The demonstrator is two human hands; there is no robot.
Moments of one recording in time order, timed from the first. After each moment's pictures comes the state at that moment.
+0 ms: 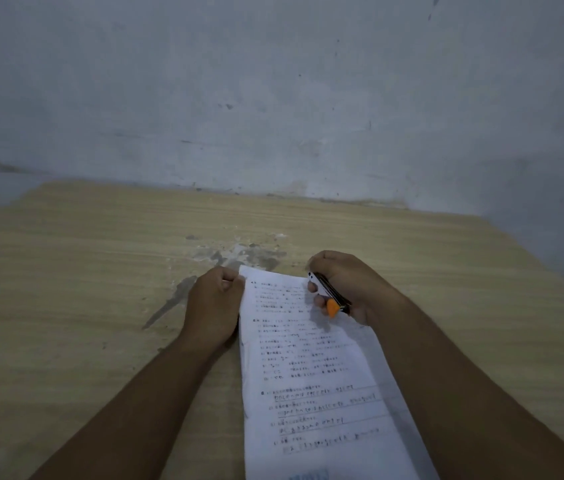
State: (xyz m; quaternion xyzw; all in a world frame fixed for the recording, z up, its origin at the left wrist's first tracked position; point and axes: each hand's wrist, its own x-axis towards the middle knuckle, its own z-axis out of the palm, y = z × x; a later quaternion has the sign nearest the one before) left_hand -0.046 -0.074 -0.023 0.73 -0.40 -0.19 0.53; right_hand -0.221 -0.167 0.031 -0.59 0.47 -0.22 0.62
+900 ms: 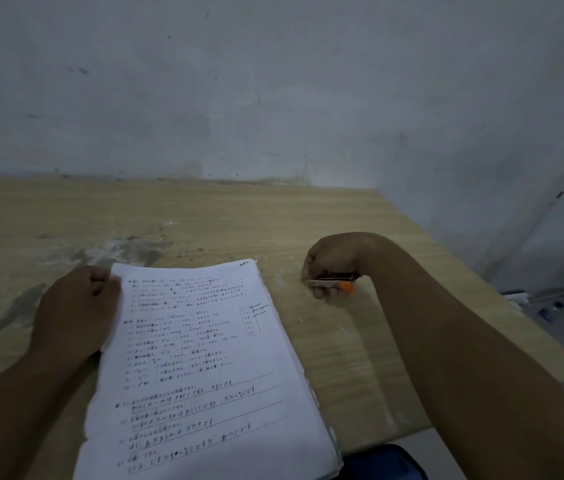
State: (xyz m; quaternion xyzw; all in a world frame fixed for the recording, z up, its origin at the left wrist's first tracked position) left_hand -0.056 -0.094 -0.031 0.80 -0.46 -0.06 0.39; right_hand -0.361 -0.242 0.049 -0.70 0.59 0.08 0.39
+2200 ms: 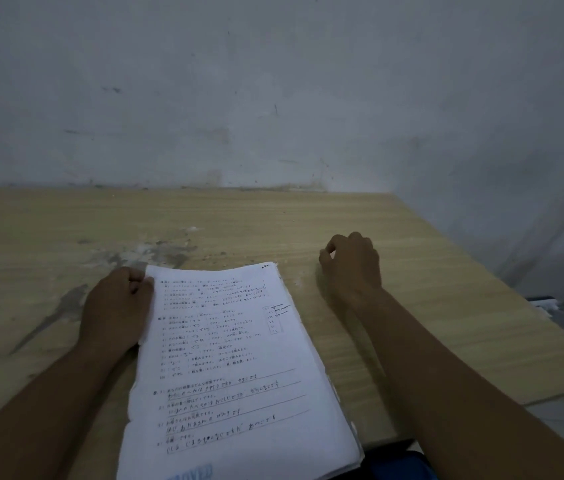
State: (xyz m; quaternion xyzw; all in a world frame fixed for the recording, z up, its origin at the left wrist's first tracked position) left_hand -0.056 -0.091 -0.028 0.79 -0.45 -0.08 0.40; right_hand -0.341 -0.208 0.009 -0.73 0.65 -0.22 -0.03
